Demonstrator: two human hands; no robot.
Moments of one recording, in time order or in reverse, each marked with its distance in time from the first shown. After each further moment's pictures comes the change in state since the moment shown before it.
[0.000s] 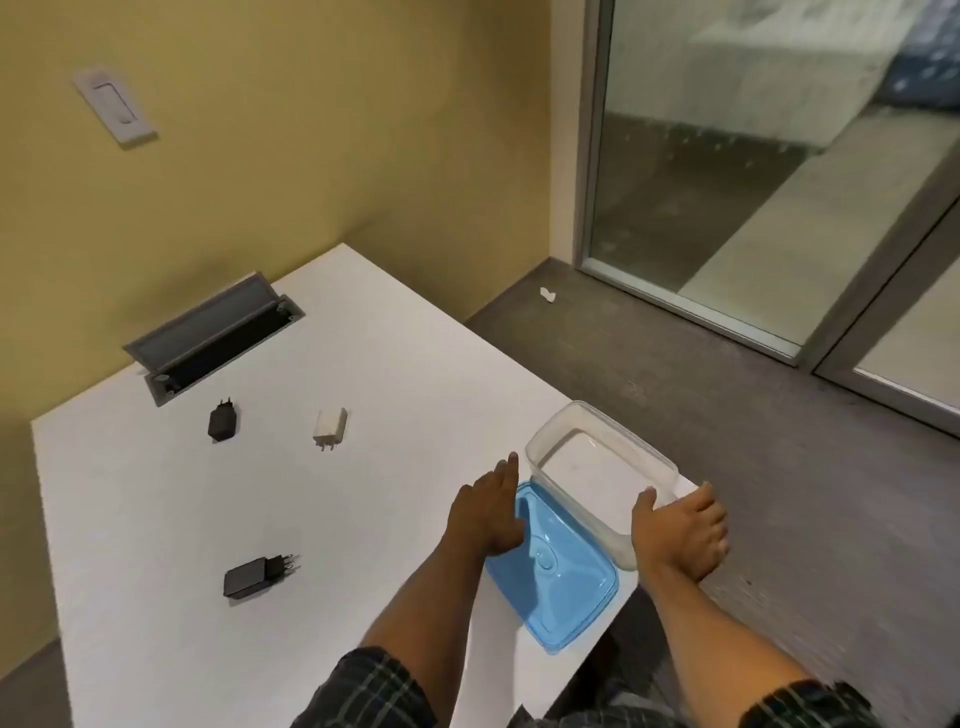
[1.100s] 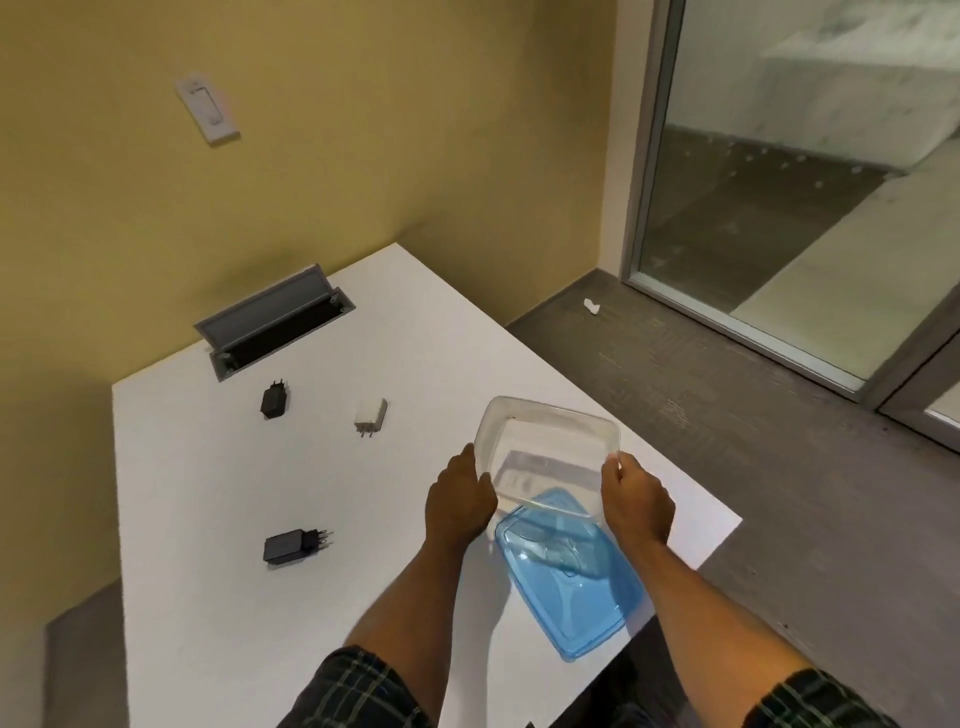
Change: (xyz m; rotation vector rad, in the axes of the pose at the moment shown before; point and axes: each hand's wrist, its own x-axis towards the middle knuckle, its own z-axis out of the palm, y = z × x) left_hand -0.037 -0.040 -0.016 -0.506 0.450 -0.348; right_hand -0.008 -0.071 0.003 0.280 -0.244 -0.457
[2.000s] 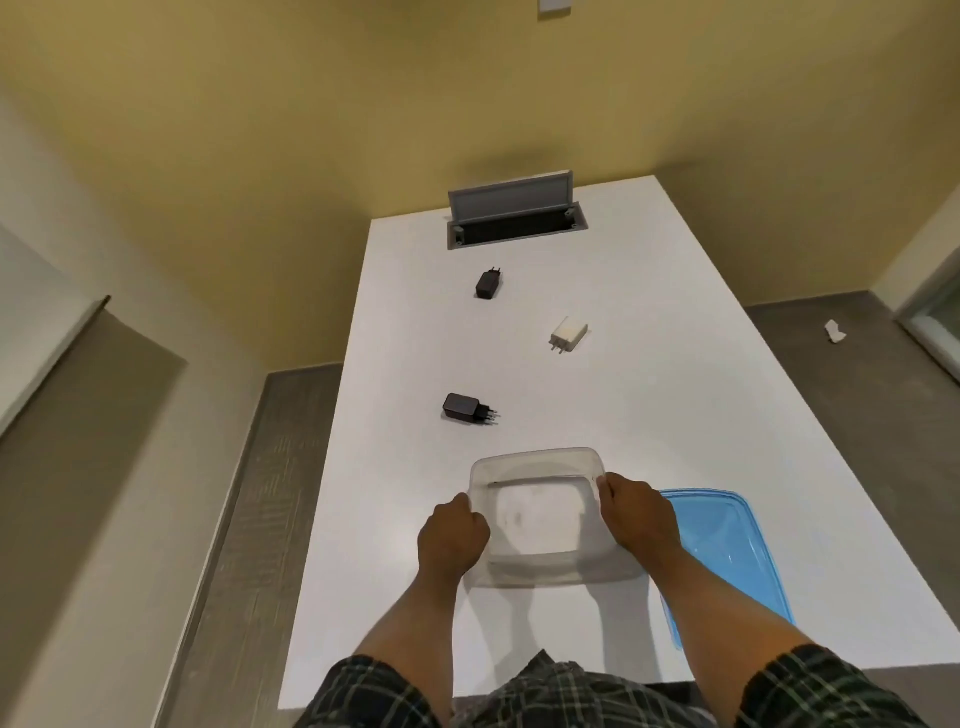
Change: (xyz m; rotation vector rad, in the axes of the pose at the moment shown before) left_hand -0.175 -0.179 -0.036 0.019 0.101 -0.691; right_hand -0.110 -0.089 0.117 -0.412 -0.566 -0.682
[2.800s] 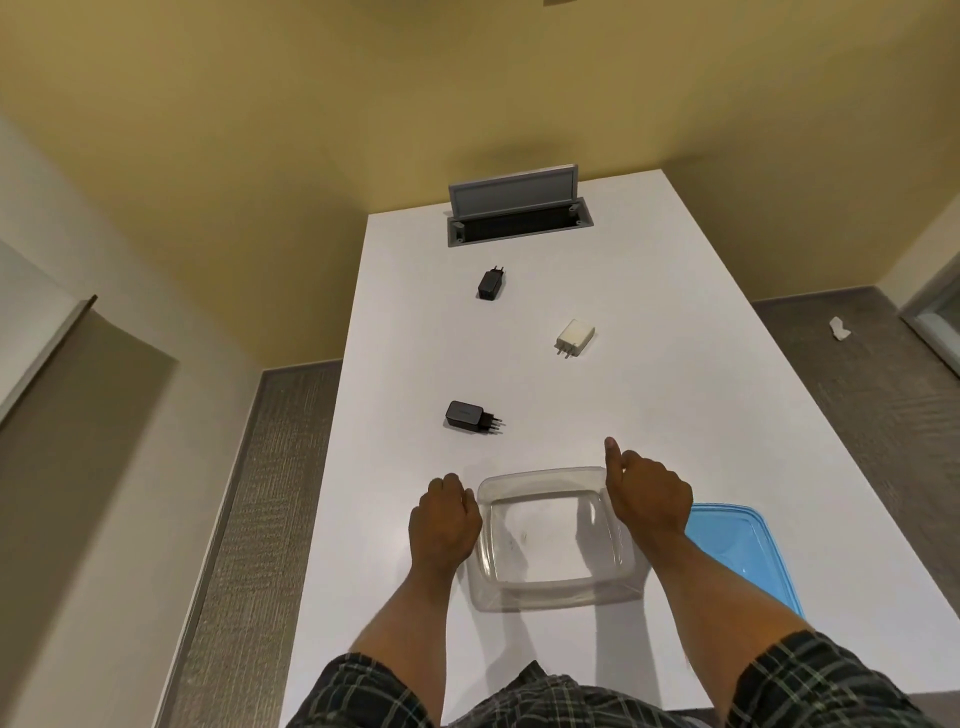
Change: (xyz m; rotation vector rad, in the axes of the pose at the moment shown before) left_hand 0.037 -0.002 -0.018 0.059 0.197 0.080; right_hand 0.042 -0.025 -0.017 -0.092 0.144 0.179
